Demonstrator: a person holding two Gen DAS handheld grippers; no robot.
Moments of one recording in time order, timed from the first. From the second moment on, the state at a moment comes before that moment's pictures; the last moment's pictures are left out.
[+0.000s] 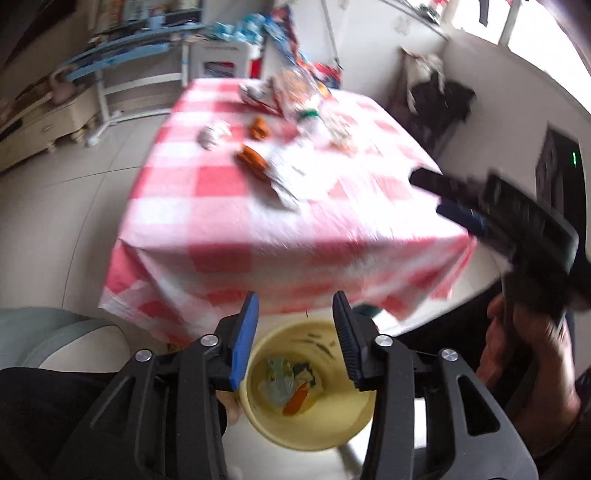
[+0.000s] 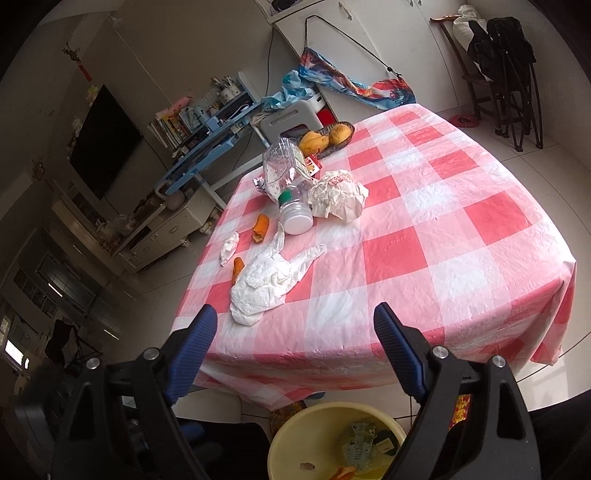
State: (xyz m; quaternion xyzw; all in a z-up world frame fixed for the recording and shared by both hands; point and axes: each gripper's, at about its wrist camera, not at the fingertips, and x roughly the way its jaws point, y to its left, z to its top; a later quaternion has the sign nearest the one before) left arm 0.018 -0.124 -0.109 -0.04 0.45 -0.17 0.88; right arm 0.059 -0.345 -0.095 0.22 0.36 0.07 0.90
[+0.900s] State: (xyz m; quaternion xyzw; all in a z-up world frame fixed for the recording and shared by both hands) left arm 0.053 -0.093 -0.096 -0.13 0.40 -0.07 0.91; right arm 0.131 -0.256 -0.110 0.06 0.41 0.07 0.91
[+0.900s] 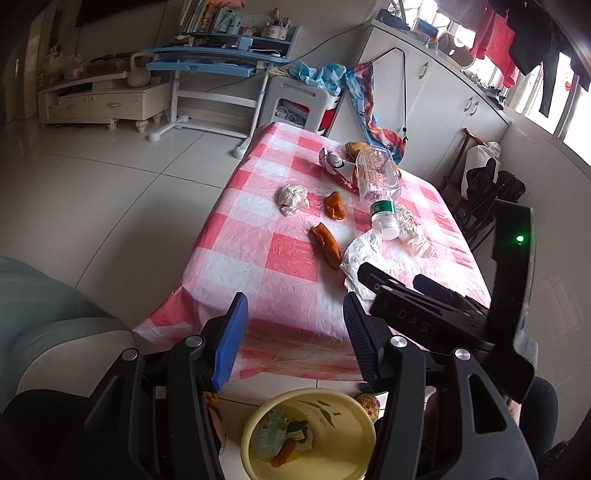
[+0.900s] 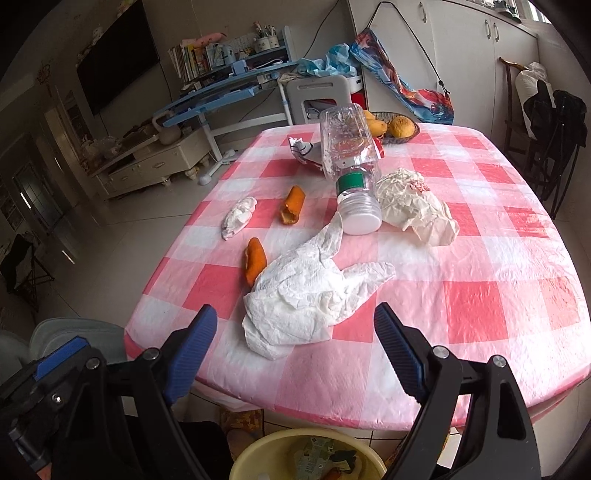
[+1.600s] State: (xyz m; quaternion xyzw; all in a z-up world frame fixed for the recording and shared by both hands) left arm 0.056 -0.095 -0.100 -0.14 0.41 -0.08 0.90; right arm 0.163 -0.223 -0.143 -0.02 0.45 0.05 0.89
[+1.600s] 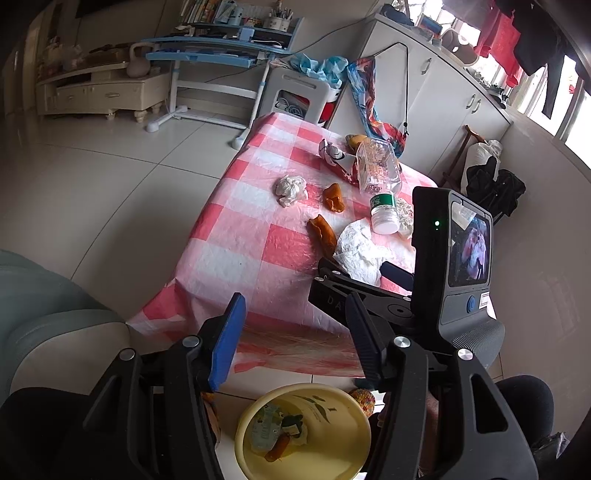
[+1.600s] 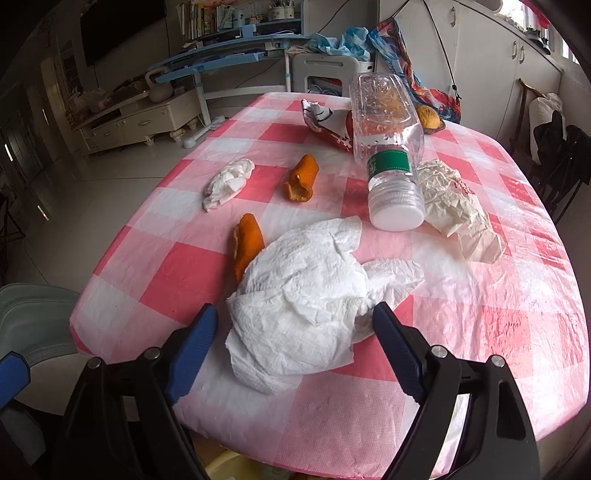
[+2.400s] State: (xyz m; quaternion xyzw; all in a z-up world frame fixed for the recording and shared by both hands) left arm 0.056 -0.095 -0.103 -0.13 0.41 -0.07 0.90; right arm 0.151 -0.246 -0.125 0.05 0.44 0.10 0.89
